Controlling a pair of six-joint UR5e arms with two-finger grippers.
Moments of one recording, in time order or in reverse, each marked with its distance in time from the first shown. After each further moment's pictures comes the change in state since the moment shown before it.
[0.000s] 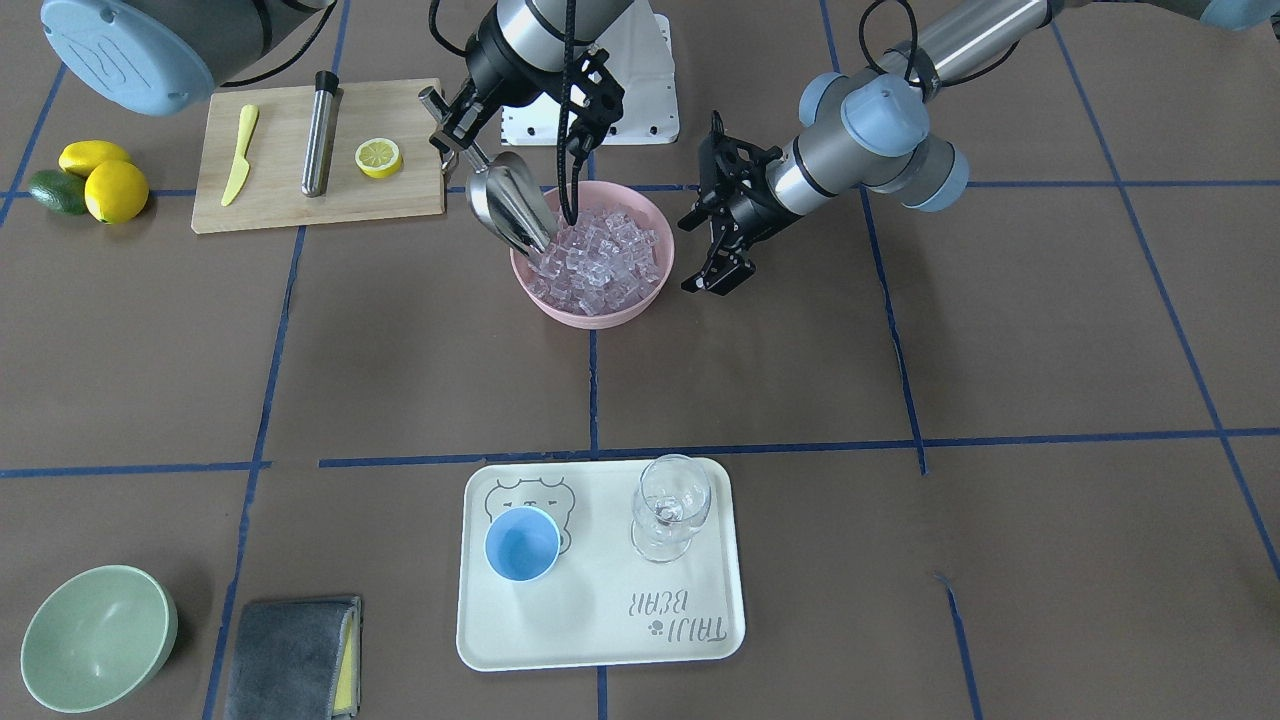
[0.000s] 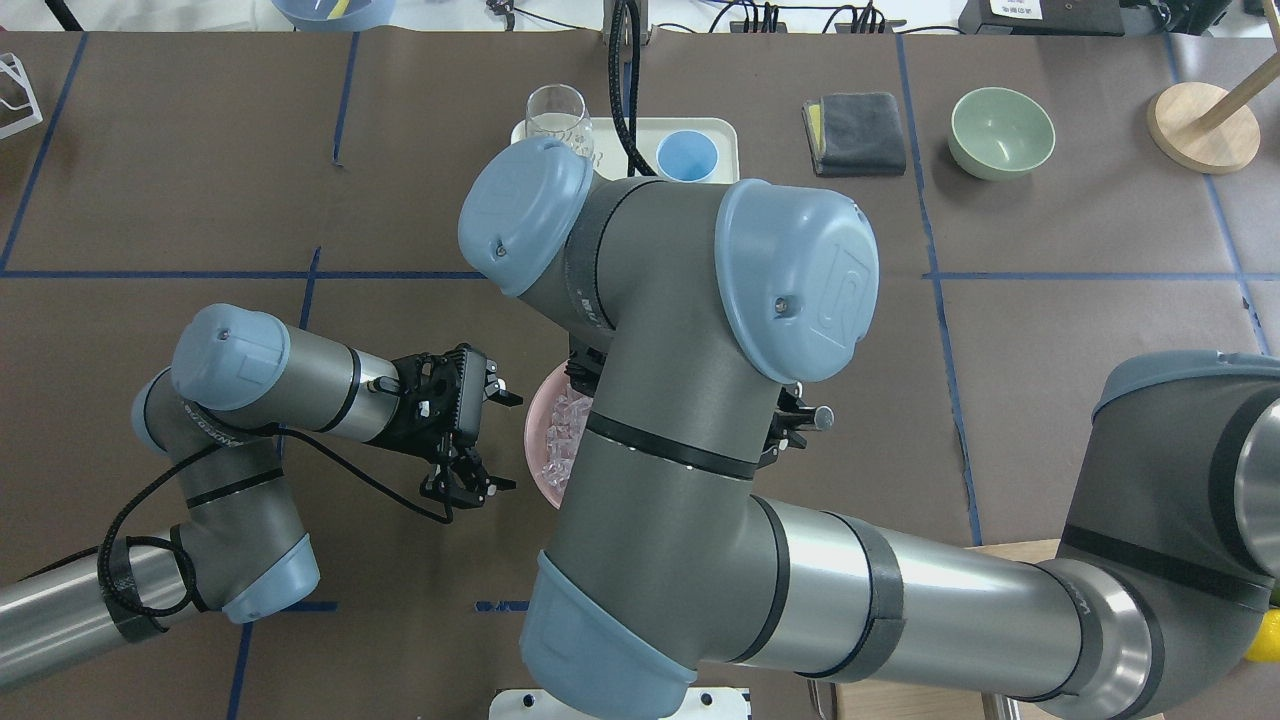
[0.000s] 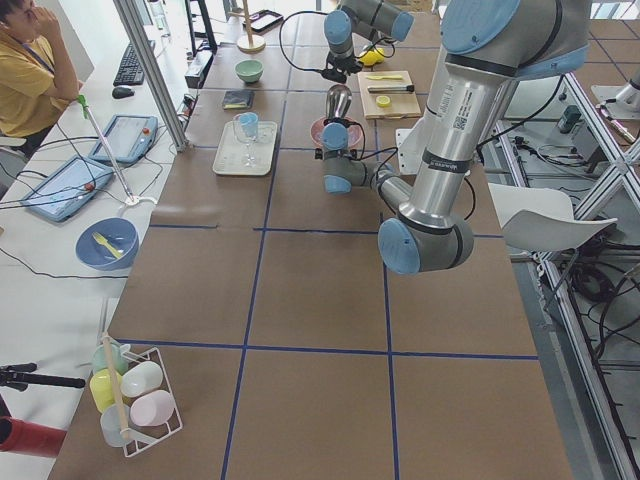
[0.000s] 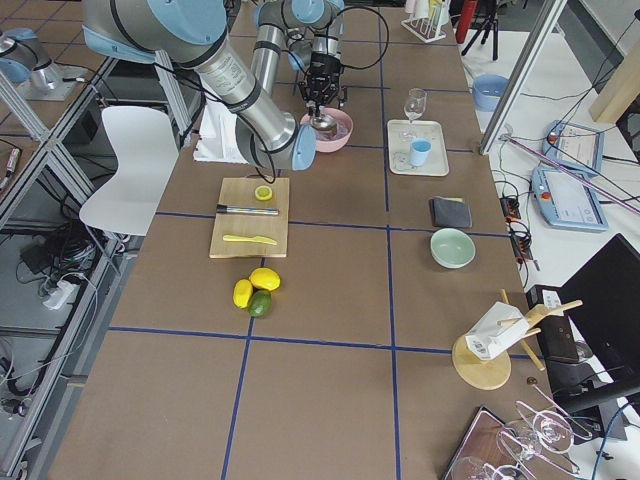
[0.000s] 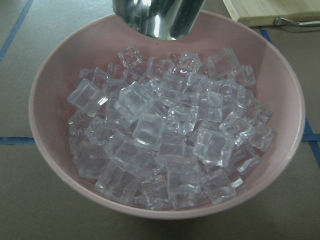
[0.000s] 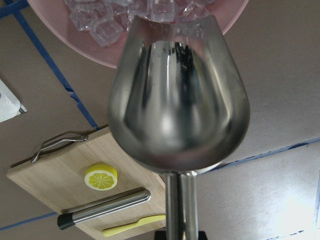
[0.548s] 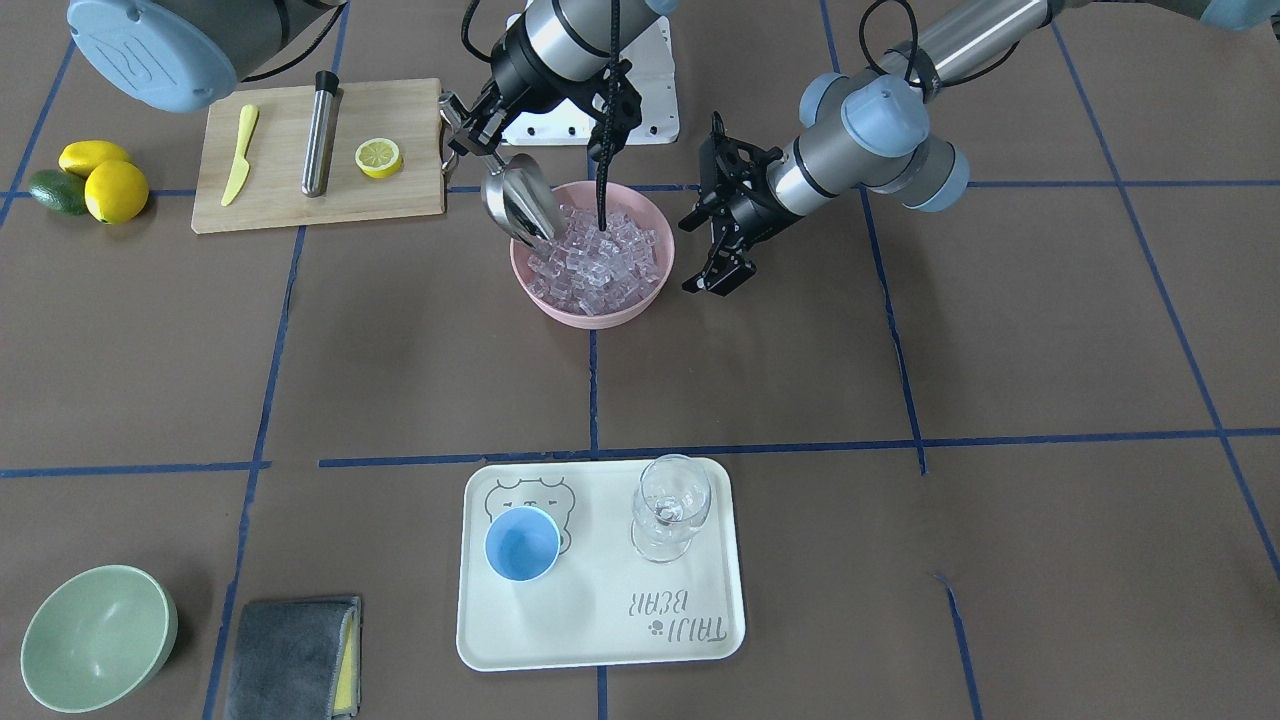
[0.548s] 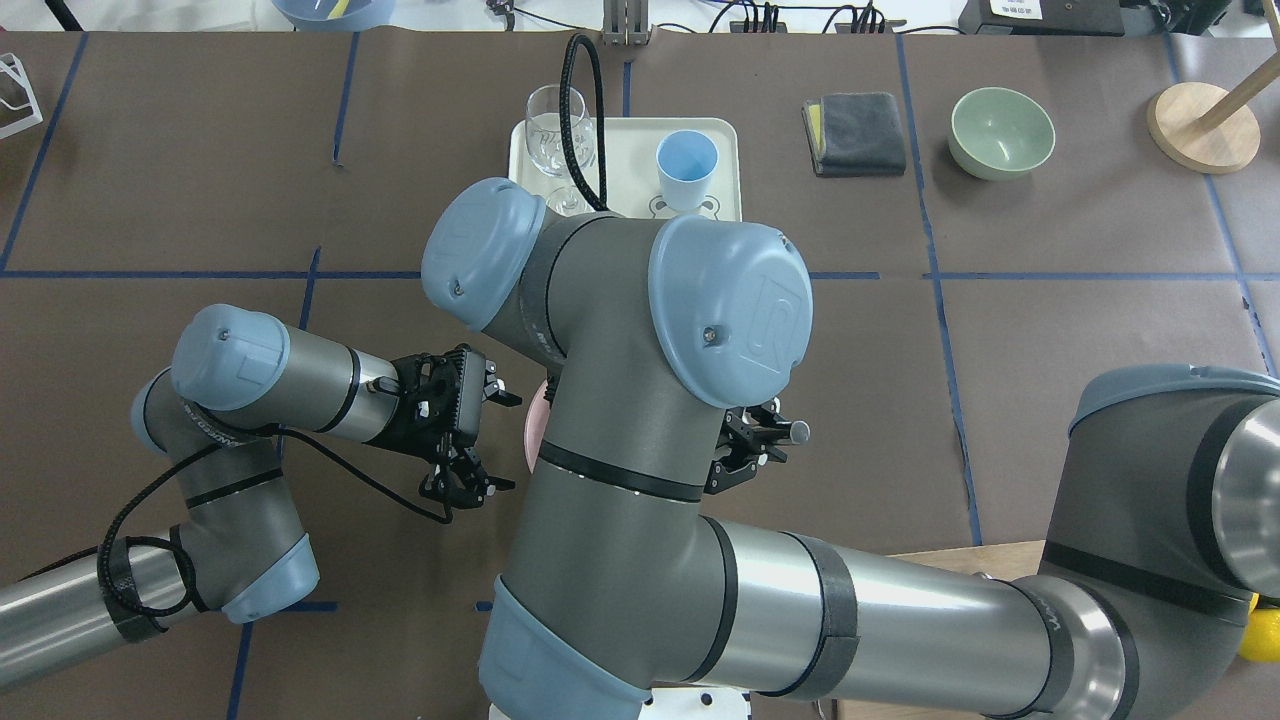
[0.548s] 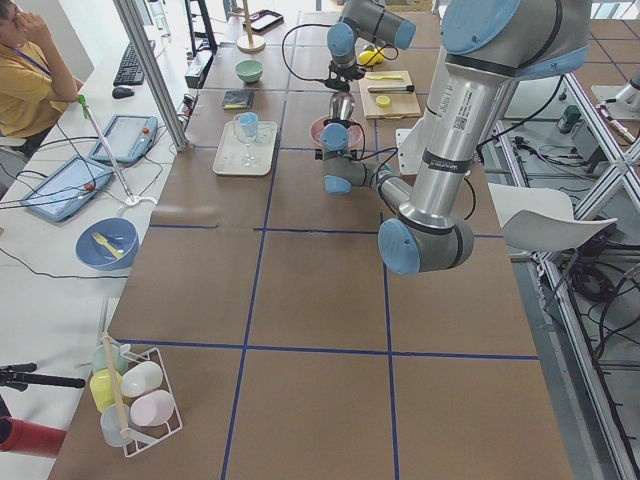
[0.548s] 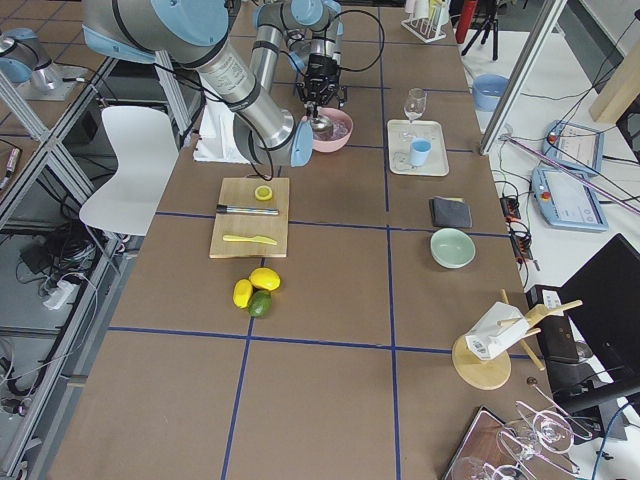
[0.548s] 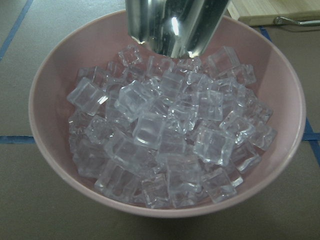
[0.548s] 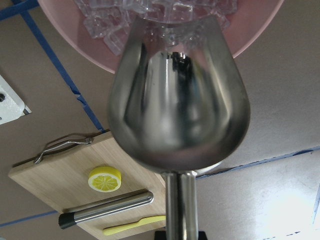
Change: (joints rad) left arm 0.000 0.001 0.001 0.000 0.000 0.000; right arm -0.039 0.016 -0.059 0.019 -0.028 0.000
